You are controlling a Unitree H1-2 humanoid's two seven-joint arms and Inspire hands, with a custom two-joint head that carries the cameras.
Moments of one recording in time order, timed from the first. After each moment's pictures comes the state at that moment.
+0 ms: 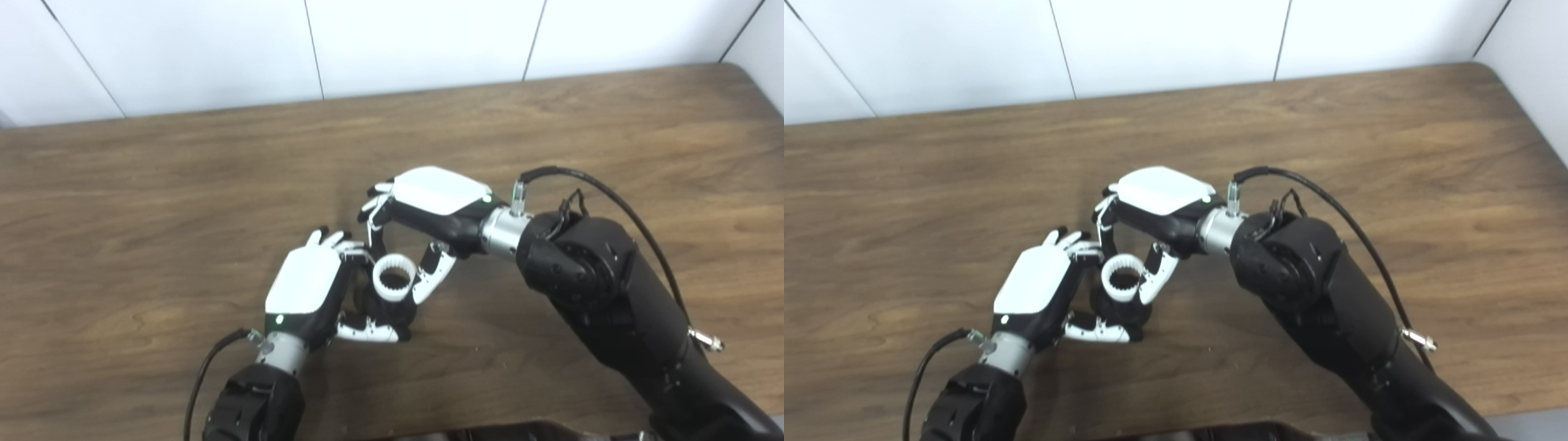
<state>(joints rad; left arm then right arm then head) 0.08 0.11 -0.41 -0.40 1.08 0.19 -0.31 -0.39 -0.29 0.47 -0.59 -0.88 0.37 0.92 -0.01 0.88</state>
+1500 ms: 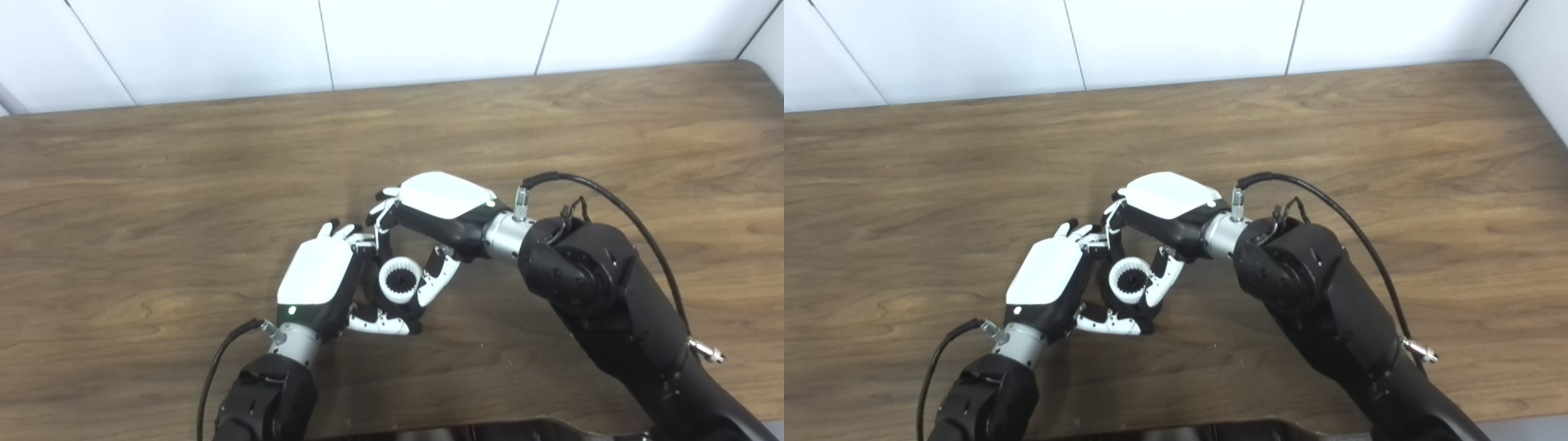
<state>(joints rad) 0.08 0.09 -0.43 -0.39 1.09 0.22 -0.31 -0.36 -0.26 0.47 -0.55 -0.89 0.34 0.92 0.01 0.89</state>
